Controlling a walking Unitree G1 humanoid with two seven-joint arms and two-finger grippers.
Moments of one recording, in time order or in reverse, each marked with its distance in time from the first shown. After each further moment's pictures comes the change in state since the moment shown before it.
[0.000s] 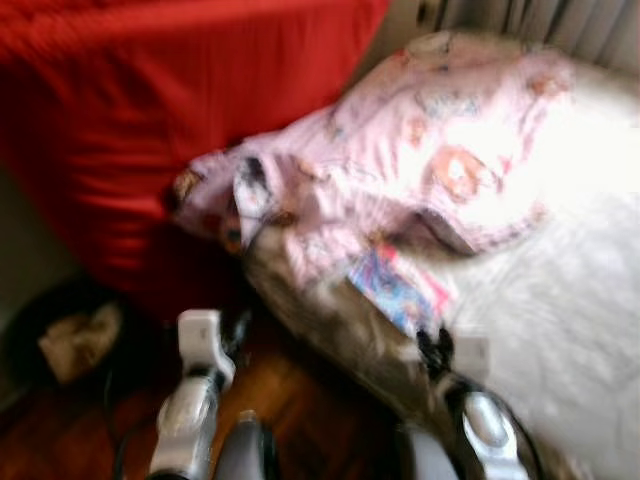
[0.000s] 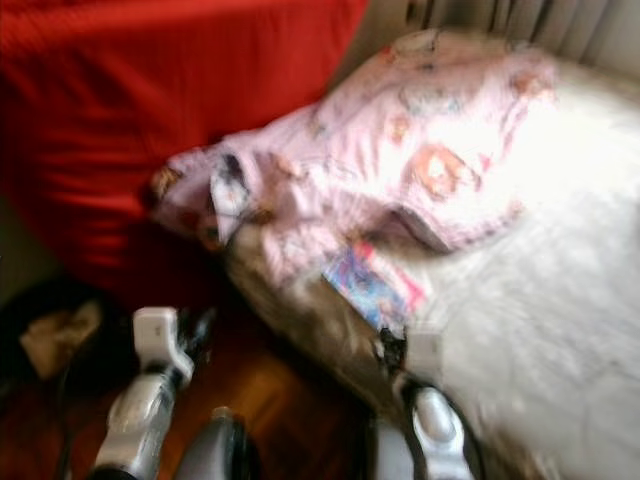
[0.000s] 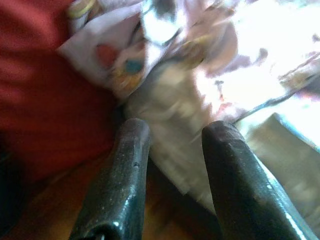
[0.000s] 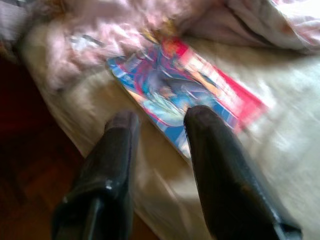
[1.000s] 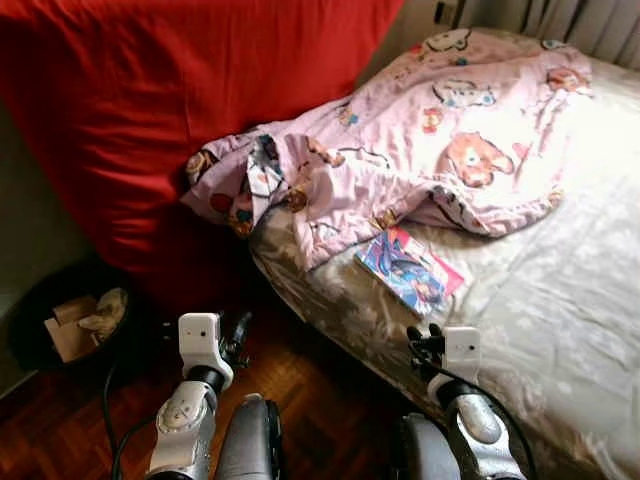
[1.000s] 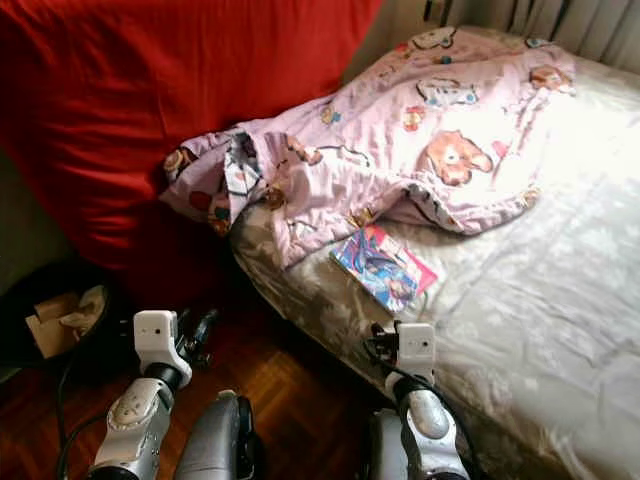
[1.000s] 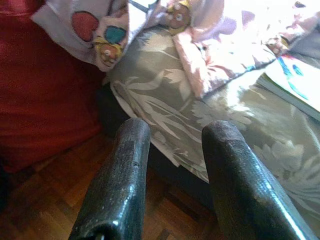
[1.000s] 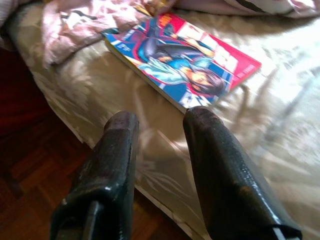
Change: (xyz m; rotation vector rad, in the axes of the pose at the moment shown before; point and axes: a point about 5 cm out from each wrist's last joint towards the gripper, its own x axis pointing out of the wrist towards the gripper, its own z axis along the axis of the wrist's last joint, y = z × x) left arm 0.000 -0.001 -0.001 -0.002 0.018 -0.012; right arm -0.005 0.004 -0.012 0.006 0.039 0.011
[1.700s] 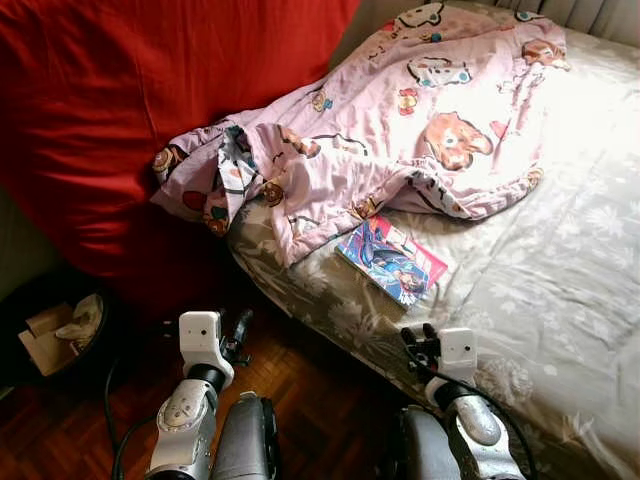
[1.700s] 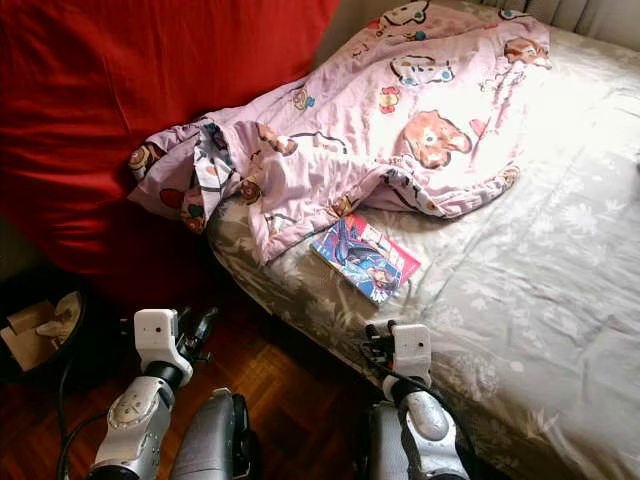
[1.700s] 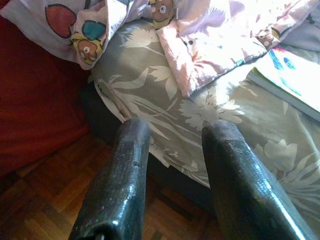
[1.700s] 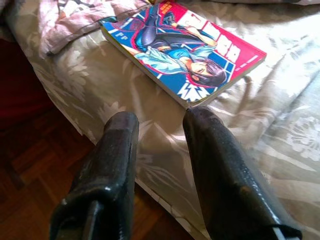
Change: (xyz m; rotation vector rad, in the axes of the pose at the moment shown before) left arm 0.001 -0.001 0.002 -0.003 -0.008 -0.006; right arm -0.001 0.006 -0.001 -0.026 -0.001 0.077
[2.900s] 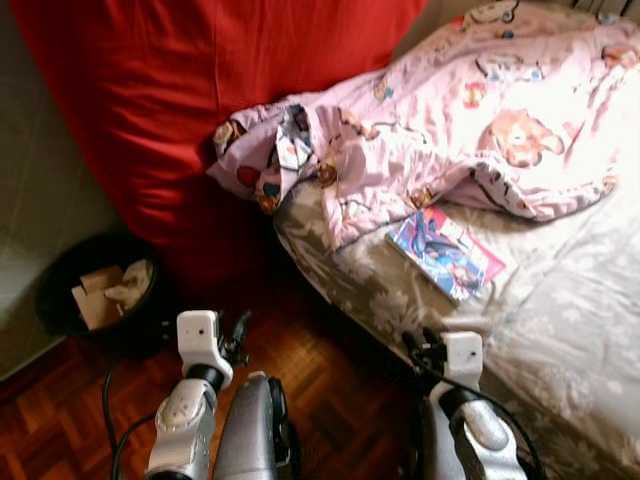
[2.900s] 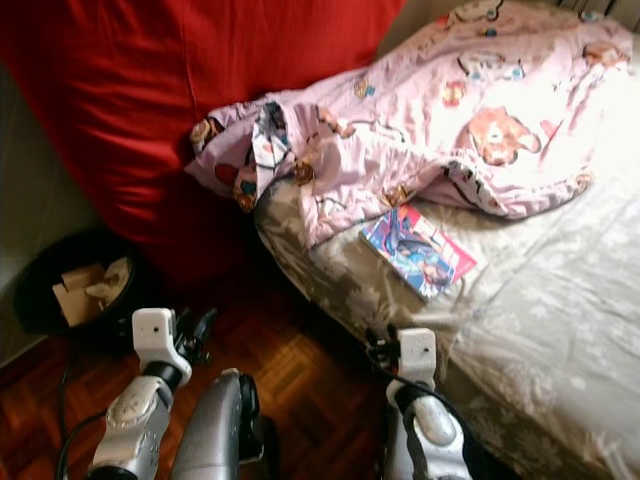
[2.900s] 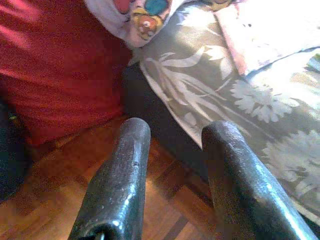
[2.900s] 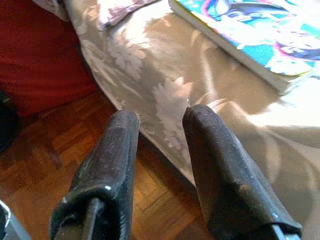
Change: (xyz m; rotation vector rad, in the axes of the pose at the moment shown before) left arm 0.000 0.001 0.001 -0.024 0.011 -0.003; right arm -0.006 -0.005 -0.004 0.040 0.000 0.032
